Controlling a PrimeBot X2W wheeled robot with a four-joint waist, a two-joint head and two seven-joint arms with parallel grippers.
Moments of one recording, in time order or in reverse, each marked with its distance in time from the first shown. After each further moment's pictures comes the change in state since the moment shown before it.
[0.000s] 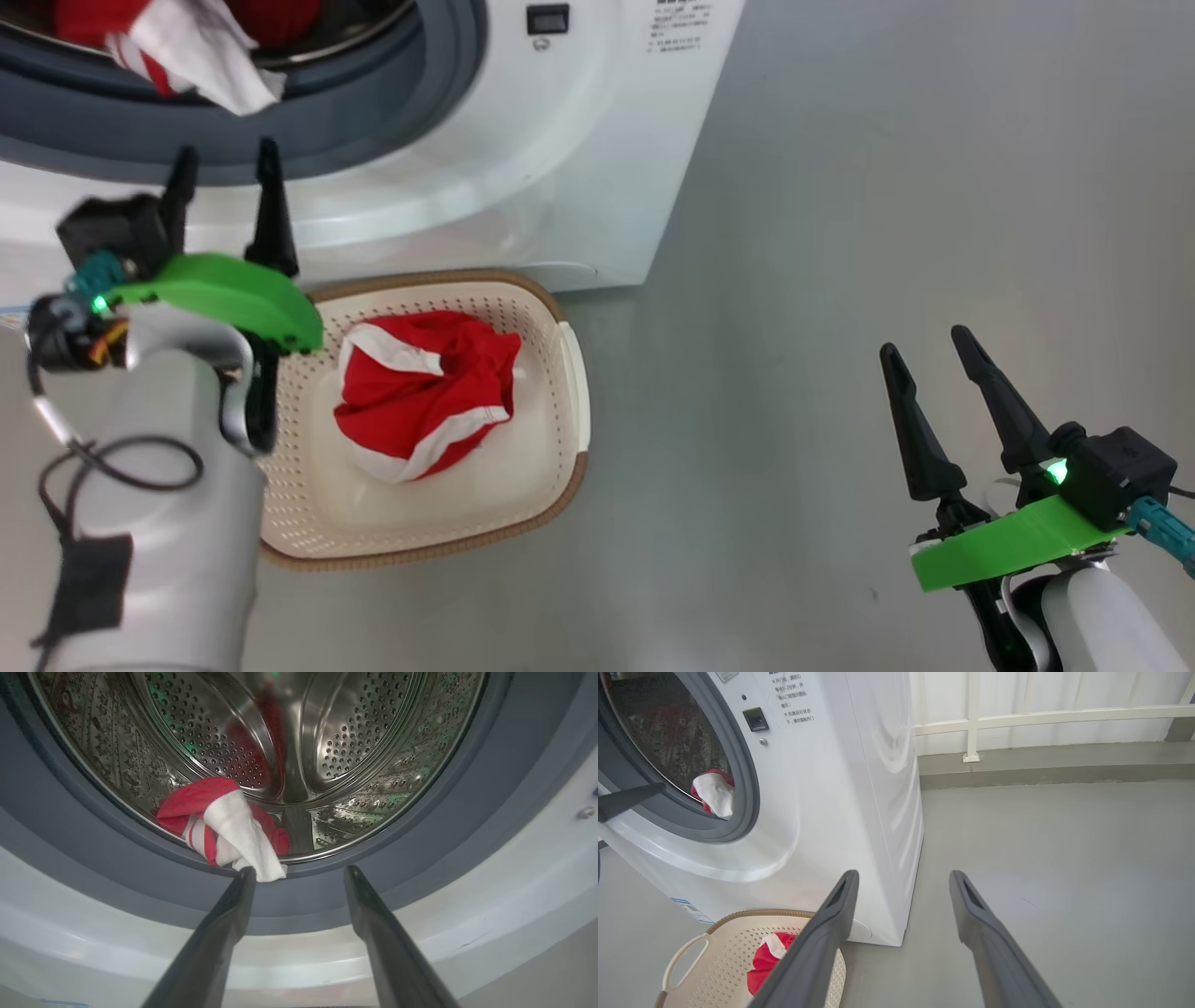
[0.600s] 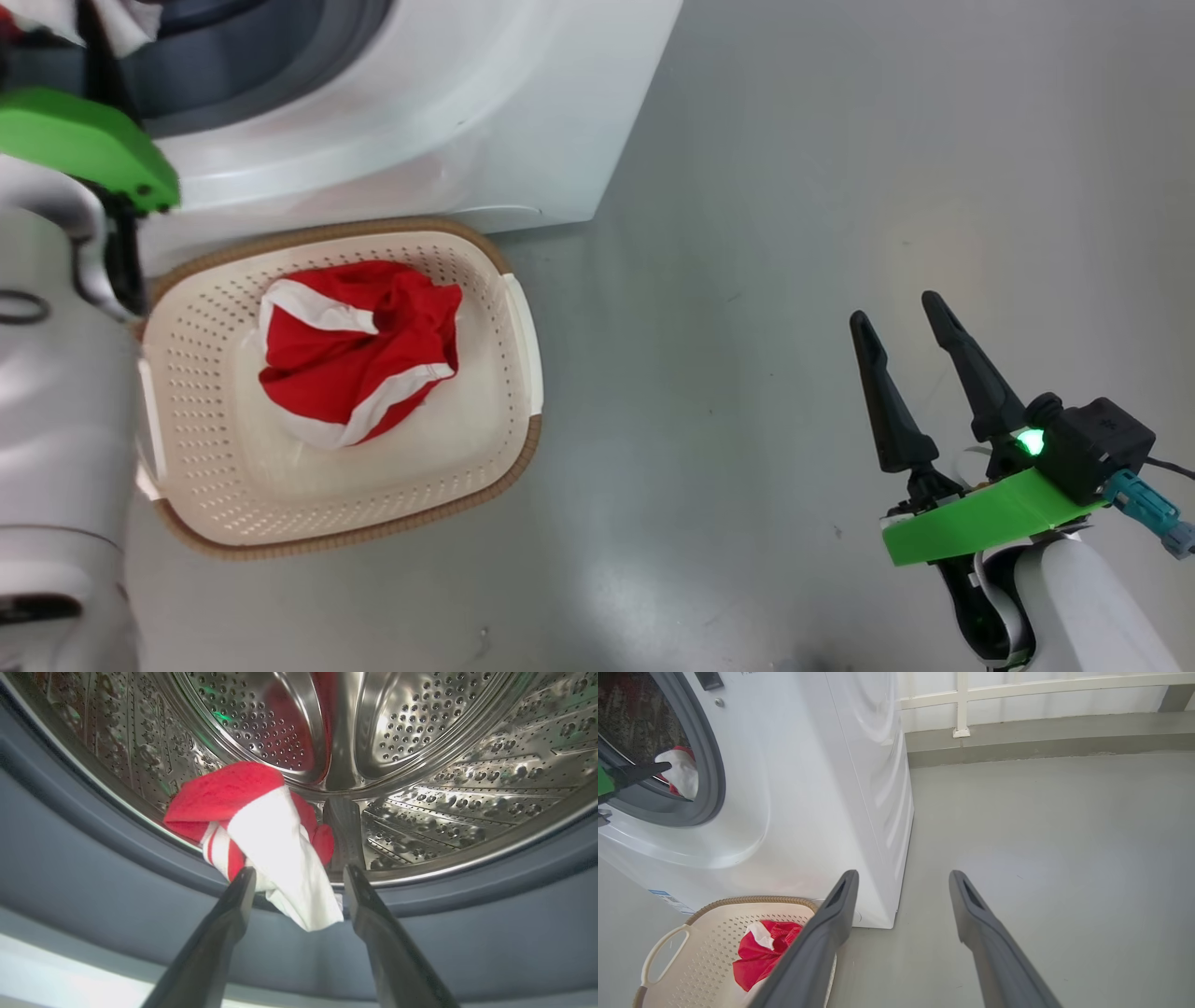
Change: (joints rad) left arm -0.336 0.099 0.038 0.317 -0.013 0.072 0.000; right arm -0.061 0.029 0.030 -0.004 0.002 0.000 0.000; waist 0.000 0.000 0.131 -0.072
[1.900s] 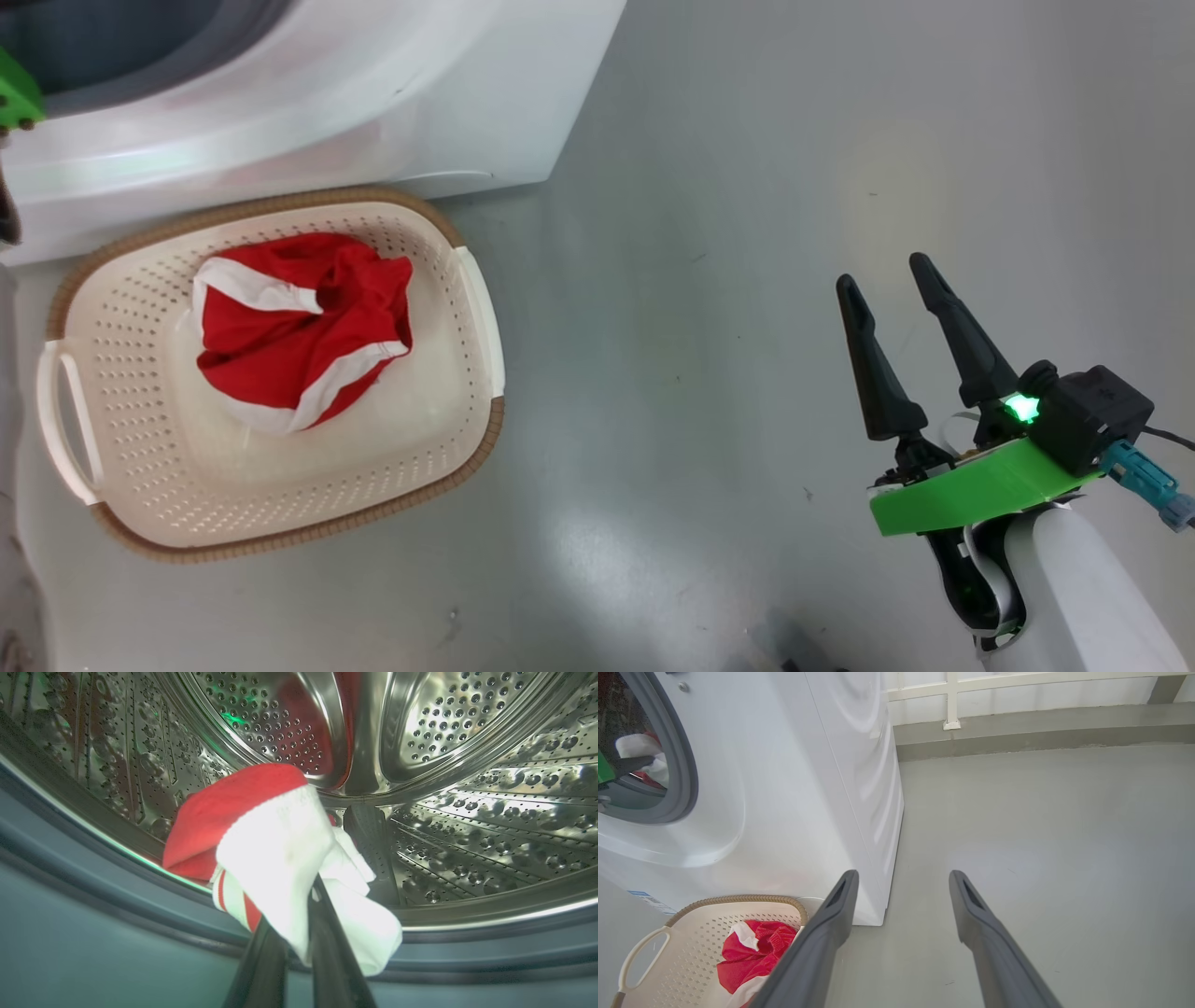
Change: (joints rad) left arm -0.154 0.107 -0.042 0.081 -0.015 0.021 0.004; right arm -0.058 0.014 0.019 -0.006 0.009 0.000 0.000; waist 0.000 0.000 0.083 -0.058
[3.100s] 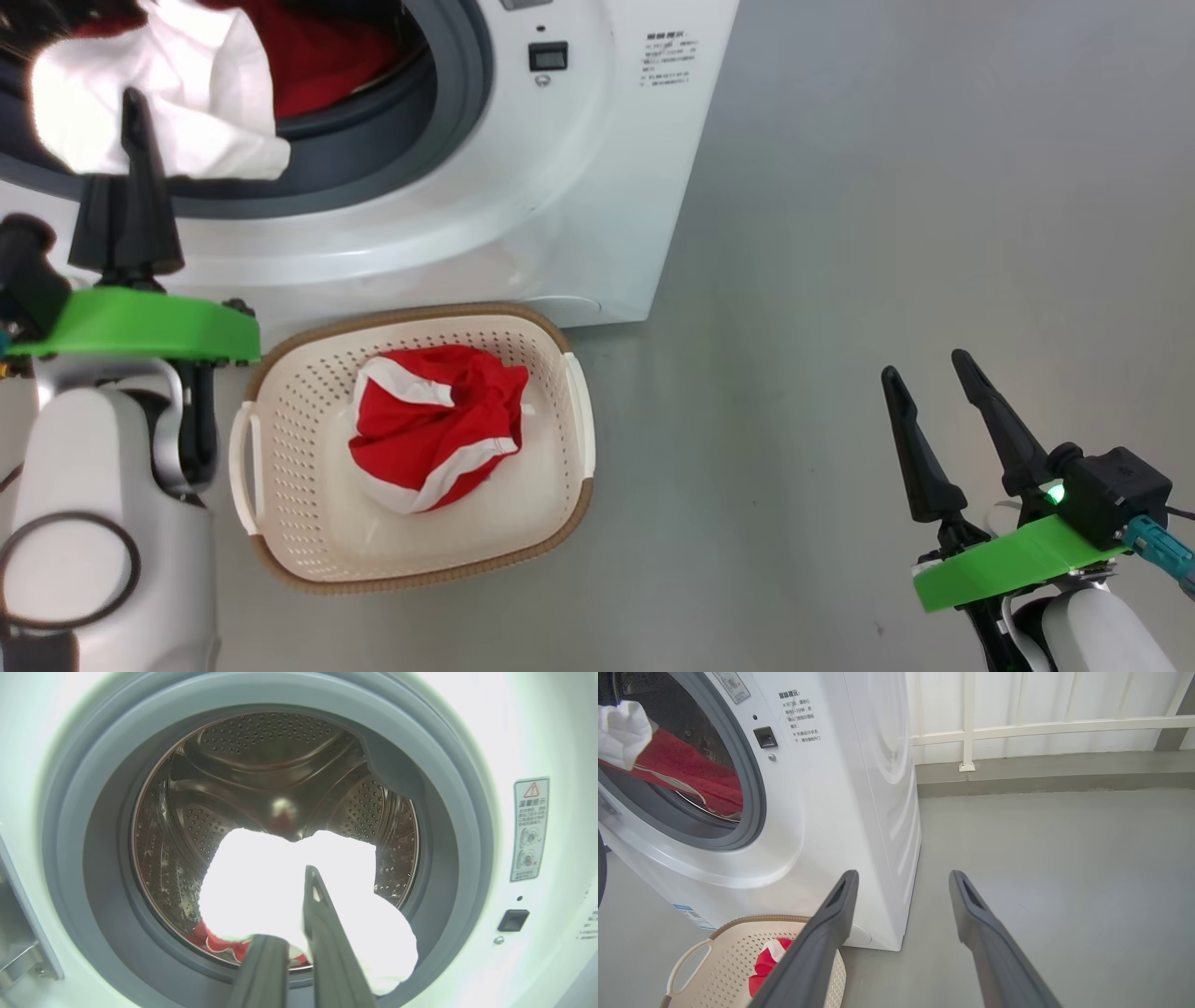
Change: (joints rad) left arm 0.648 -0.190 0.112 -0.822 0.069 -0.130 -0.003; right arm 0.148 -0.044 -0.051 0.015 -0.010 0.000 0.000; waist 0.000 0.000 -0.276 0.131
